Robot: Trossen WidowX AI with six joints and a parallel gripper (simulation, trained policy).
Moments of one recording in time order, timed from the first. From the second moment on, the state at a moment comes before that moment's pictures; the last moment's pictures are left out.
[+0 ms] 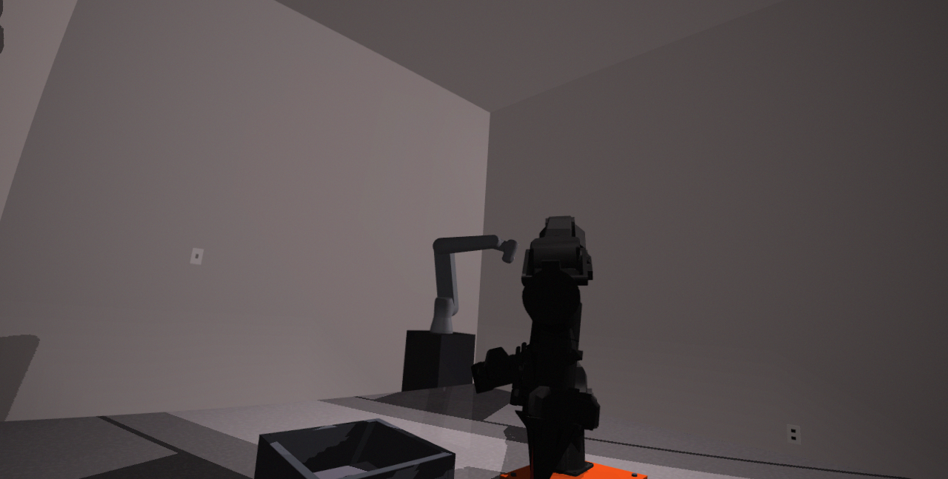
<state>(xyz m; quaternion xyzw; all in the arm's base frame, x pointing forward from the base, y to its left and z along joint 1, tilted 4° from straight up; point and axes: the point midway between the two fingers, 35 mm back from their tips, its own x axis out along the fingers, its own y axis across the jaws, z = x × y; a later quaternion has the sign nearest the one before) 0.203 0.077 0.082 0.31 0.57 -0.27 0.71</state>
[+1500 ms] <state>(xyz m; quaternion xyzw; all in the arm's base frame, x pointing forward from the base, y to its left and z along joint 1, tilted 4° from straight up) 0.298 -0.058 0.139 0.34 0.46 -0.36 0.74</state>
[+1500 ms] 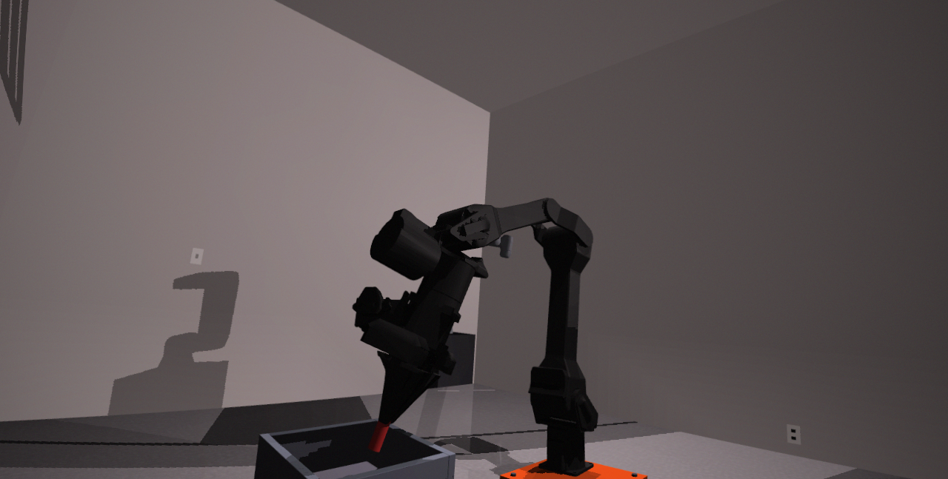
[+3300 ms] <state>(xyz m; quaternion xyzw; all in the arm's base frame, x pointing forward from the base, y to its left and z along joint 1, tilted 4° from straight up) 0.366 -0.111 0.091 0.27 0.58 -0.33 0.69</state>
